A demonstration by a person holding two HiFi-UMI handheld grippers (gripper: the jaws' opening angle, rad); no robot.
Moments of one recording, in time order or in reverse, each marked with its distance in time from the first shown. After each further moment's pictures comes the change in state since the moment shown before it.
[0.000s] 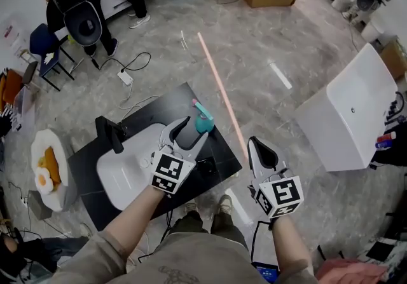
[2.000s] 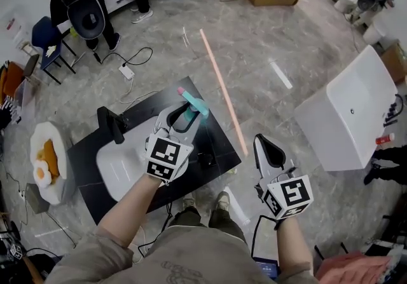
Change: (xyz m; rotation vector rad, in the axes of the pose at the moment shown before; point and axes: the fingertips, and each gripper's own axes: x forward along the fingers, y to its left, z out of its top) left arm -0.011 0.021 0.036 0.022 -0.015 0.070; right arm -0.025 0.005 0.019 -0.029 -0.006 0.043
